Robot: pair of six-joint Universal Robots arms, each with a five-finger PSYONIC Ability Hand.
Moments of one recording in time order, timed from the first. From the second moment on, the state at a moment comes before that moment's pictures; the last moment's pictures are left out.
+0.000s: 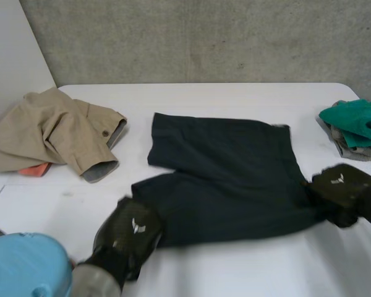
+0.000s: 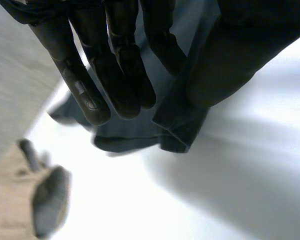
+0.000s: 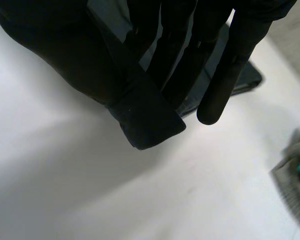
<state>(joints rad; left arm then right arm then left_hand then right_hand) 3.87 -1.69 -1.92 3.16 -1.81 3.68 1.53 -1.48 1.85 0.34 1.13 2.20 1.15 1.19 1.19 1.20 0.98 1.09 1.16 1.19 1.20 1.00</state>
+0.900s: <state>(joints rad) 4.05 -2.71 -0.69 3.73 -1.72 3.97 1.78 -0.70 1.12 -0.44 1.45 2.35 0.19 0.22 0.23 0.22 0.05 0.23 0.23 0.23 0.23 0.06</state>
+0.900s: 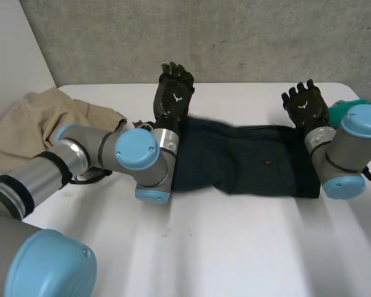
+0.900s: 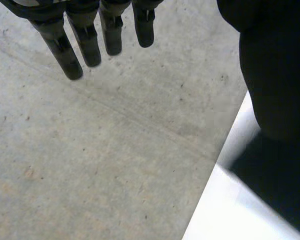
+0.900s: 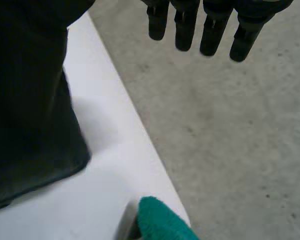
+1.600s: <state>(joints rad) 4.01 -2.06 -1.57 3.70 -1.72 3.59 1.66 -1.05 1.62 -0.15 1.34 2.64 0.19 0.21 0.21 0.20 0.05 0.98 1.09 1.08 1.07 0.88</state>
